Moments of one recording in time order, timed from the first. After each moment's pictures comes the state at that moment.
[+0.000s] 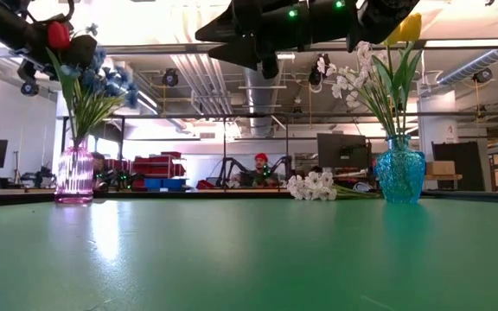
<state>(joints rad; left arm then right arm) 1.05 0.37 0.54 -0.38 -0.11 -0.02 0.01 1.75 1.05 0.66 0.21 0.04</state>
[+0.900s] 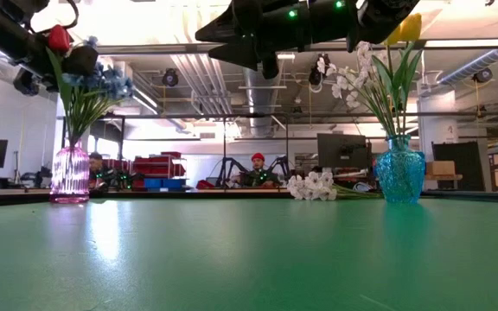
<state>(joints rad) 1.05 0.38 0.50 -0.40 -0.16 -0.11 0.01 1.75 1.05 0.66 0.21 0.04</state>
